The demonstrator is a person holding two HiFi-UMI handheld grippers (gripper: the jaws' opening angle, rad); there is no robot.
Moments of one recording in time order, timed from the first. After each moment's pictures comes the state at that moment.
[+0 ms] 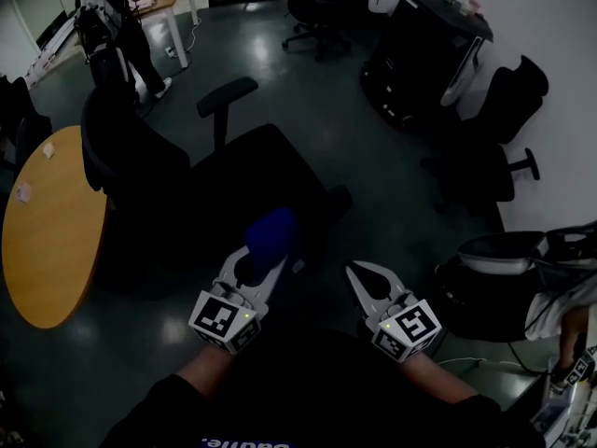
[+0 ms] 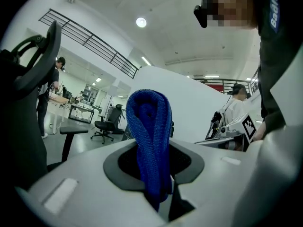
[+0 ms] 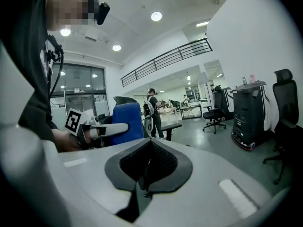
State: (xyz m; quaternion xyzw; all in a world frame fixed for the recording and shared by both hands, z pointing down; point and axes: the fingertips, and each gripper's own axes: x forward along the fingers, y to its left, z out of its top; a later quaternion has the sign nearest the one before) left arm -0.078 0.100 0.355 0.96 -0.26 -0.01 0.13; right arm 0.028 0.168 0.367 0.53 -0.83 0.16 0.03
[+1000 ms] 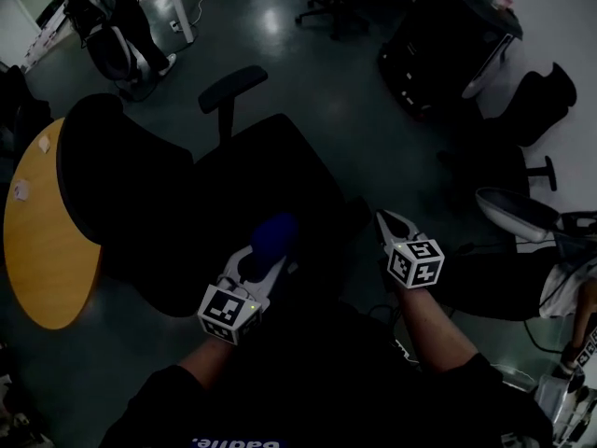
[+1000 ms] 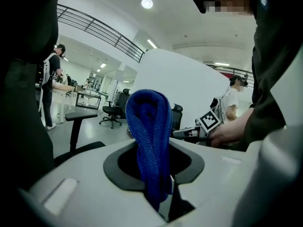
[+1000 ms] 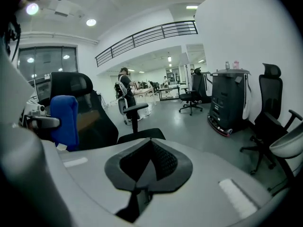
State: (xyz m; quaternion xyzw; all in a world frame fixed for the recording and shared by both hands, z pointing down) left arm -0.071 0.005 0.433 0.94 -0.28 0.09 0.18; right arm 0.167 -0.012 0.494 0.61 -0.73 0.26 0.14
